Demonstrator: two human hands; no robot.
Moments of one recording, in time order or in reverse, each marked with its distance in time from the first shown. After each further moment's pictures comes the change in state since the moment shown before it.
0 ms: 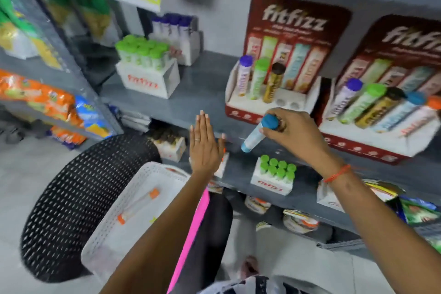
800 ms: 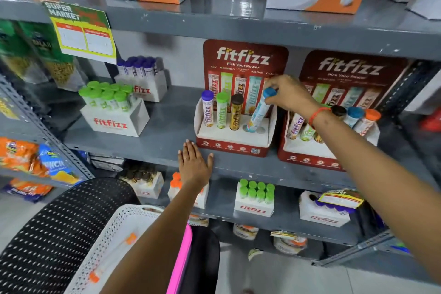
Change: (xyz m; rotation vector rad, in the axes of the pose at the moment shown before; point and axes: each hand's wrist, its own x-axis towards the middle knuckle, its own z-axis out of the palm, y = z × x) left_hand 0.029 0.306 -0.028 0.098 -0.230 0.675; right_hand -0.172 0.137 -0.277 -0.144 0.657 0.555
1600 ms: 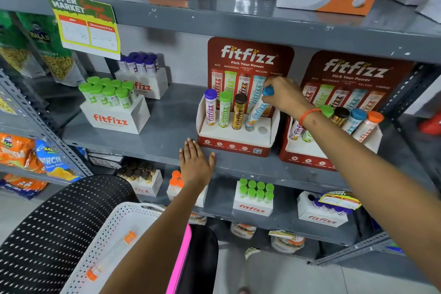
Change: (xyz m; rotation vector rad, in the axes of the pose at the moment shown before) left_hand 0.034 0.040 -0.028 0.023 0.086 0.074; right_hand 0.016 0.009 -0.029 -0.104 0.141 0.022
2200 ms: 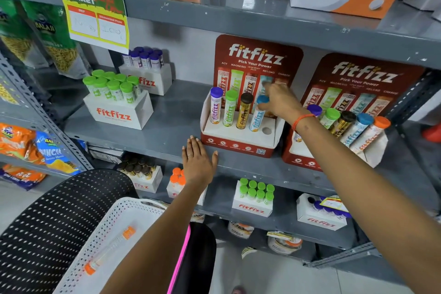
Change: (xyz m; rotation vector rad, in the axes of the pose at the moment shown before) left_hand -0.003 0.001 -0.003 -0.025 0.006 0.015; right_hand -0.003 -0.011 0.018 0.006 -0.095 0.036
